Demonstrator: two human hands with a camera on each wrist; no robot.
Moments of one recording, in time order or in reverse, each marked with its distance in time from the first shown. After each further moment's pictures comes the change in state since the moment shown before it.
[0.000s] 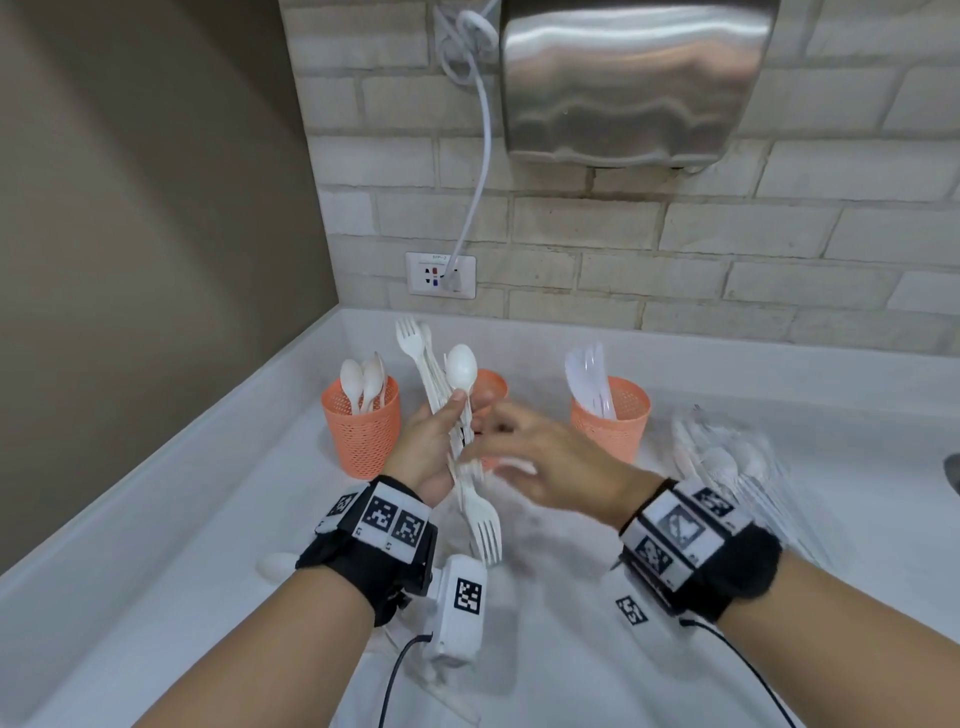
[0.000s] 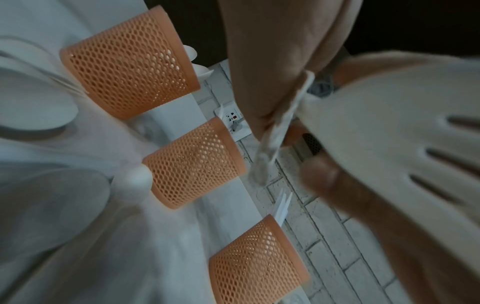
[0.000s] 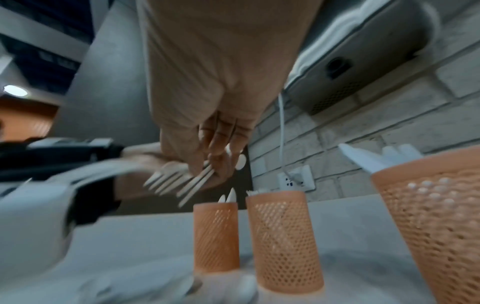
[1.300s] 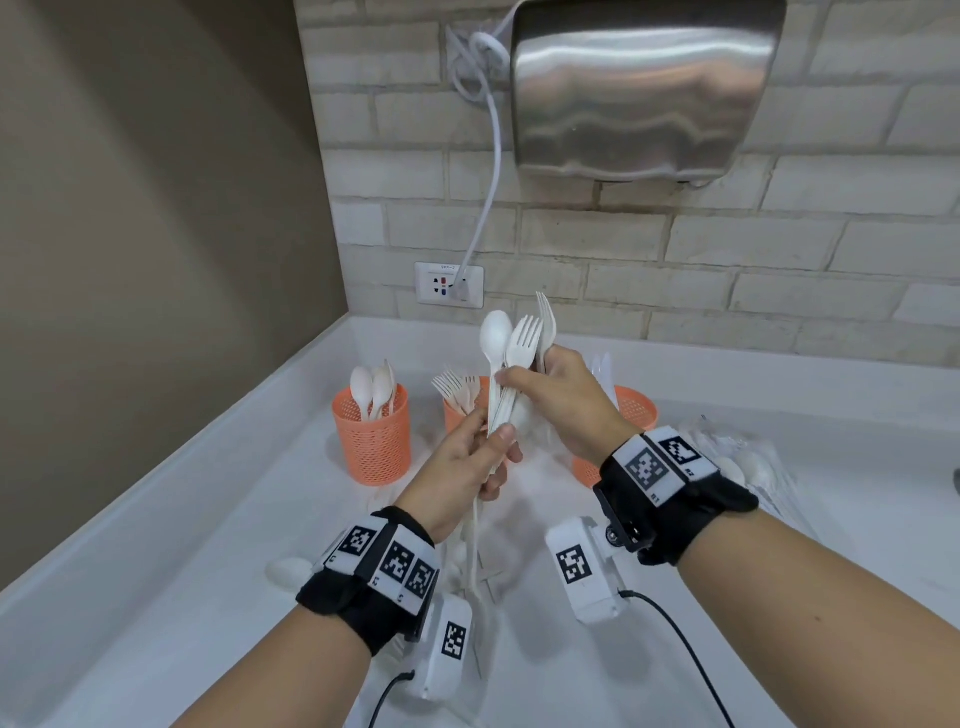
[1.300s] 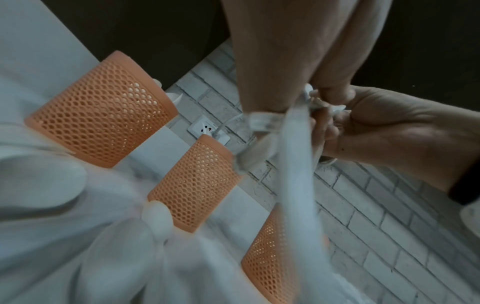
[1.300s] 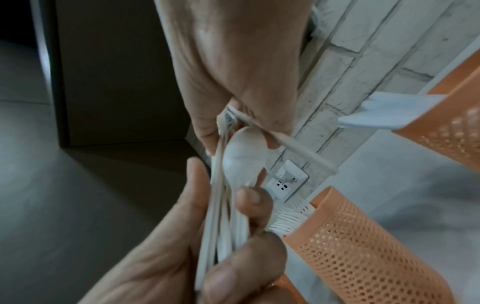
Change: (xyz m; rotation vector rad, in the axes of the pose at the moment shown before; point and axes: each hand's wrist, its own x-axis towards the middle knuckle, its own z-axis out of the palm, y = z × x) left_hand -0.023 -0.010 0.001 0.482 -0.195 0.096; right_hand 0.048 0.001 -0.022 0.871 0.429 0.772
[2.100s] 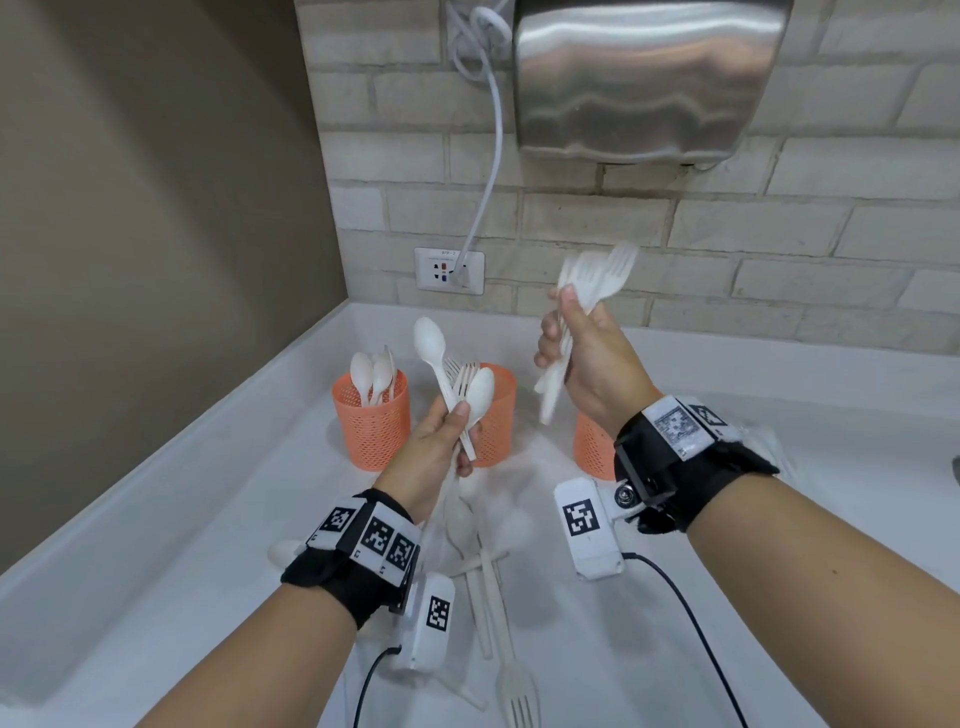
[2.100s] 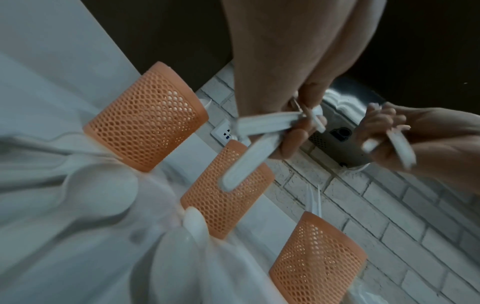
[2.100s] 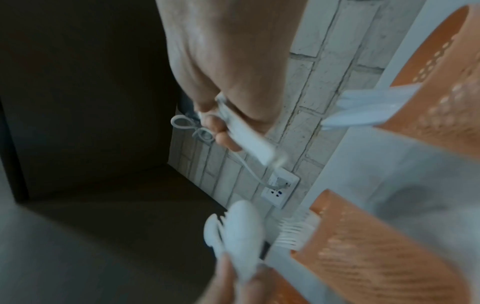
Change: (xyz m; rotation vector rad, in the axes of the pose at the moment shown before) left_hand 0.006 -0.010 -0.023 -0.056 0.133 -0.031; right_hand 0.005 -0.015 -0.016 0.455 0.080 -0.065
